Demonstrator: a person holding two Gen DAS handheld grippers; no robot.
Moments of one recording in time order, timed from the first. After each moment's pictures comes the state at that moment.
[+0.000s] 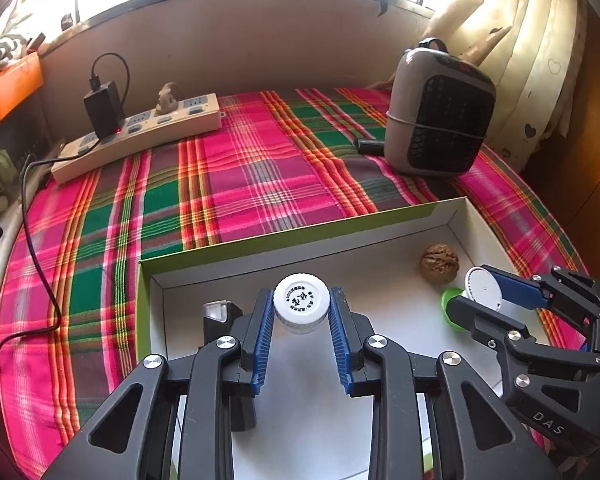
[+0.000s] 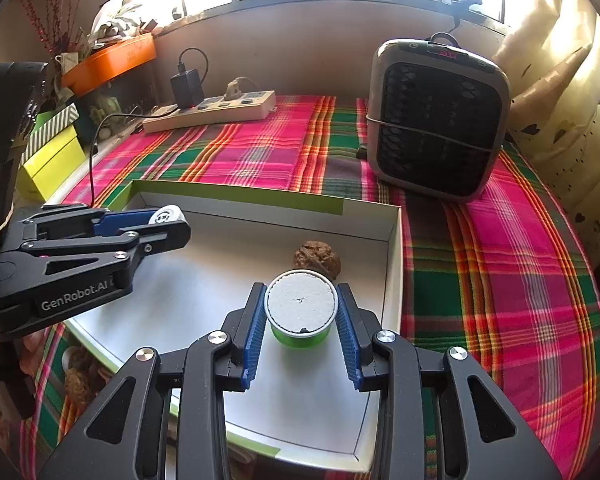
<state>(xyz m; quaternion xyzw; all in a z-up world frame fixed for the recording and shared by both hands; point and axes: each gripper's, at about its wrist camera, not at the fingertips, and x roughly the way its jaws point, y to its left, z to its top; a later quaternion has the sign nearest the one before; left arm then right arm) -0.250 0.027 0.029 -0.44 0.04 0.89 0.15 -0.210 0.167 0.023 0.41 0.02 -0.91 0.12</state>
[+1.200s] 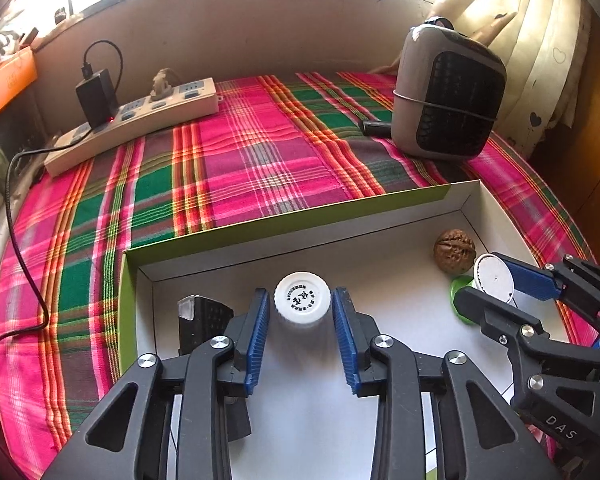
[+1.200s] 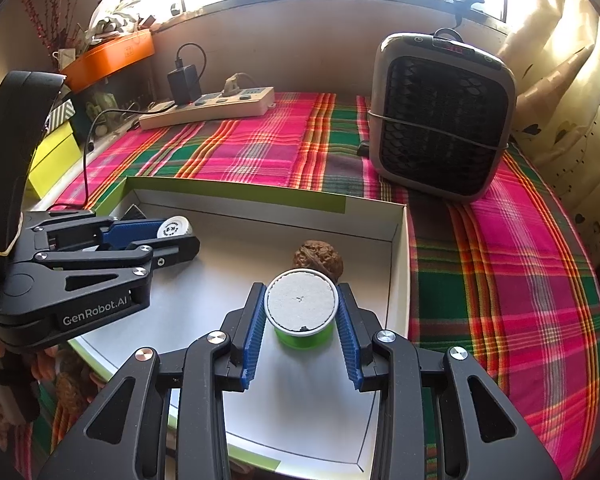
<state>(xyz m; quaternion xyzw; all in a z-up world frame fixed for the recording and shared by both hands) -0.256 0.030 0.015 -0.45 0.04 0.88 0.14 -0.214 0.165 0.018 0.41 0.02 -0.91 0.12</state>
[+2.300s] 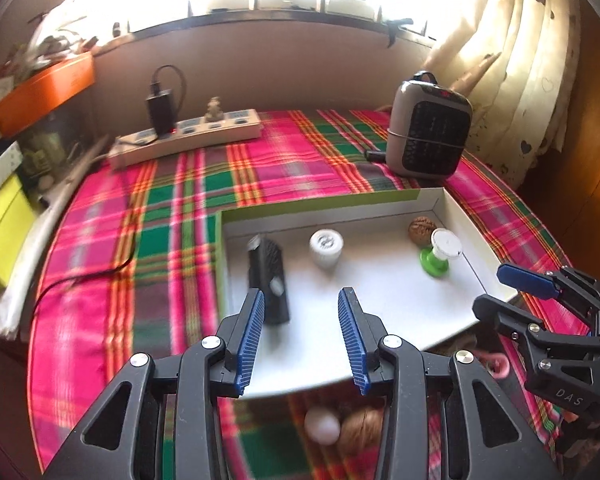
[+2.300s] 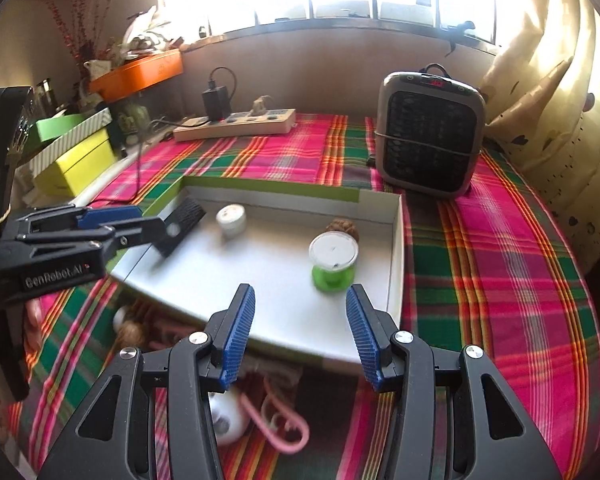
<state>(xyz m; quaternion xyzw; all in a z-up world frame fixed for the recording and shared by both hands) -0.169 -0.021 0.059 -0.40 0.02 0.91 0.12 -0.146 0.161 0.043 0.37 0.02 -0.92 0.14</state>
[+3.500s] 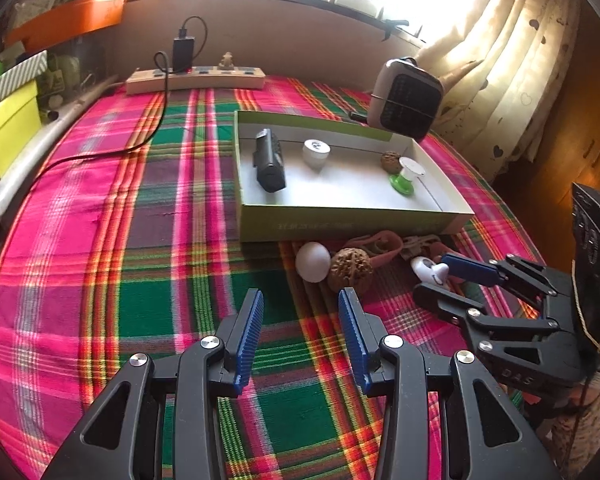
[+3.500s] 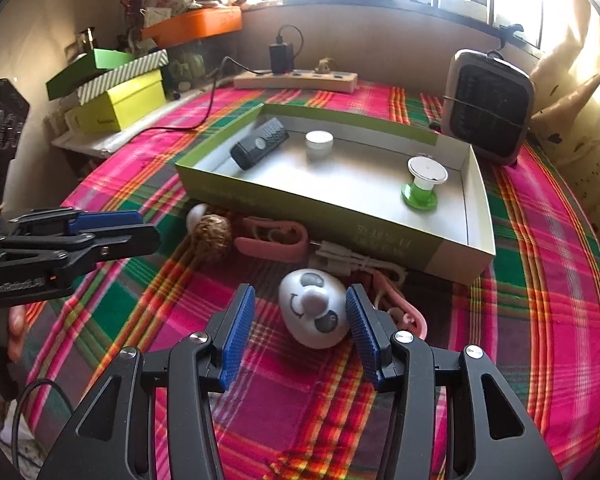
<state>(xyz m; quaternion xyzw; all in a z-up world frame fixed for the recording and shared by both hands) -0.087 -0.054 0.024 -0.42 -0.06 0.89 0.17 -0.094 0.117 0.012 0.40 0.06 -0.89 0.19</state>
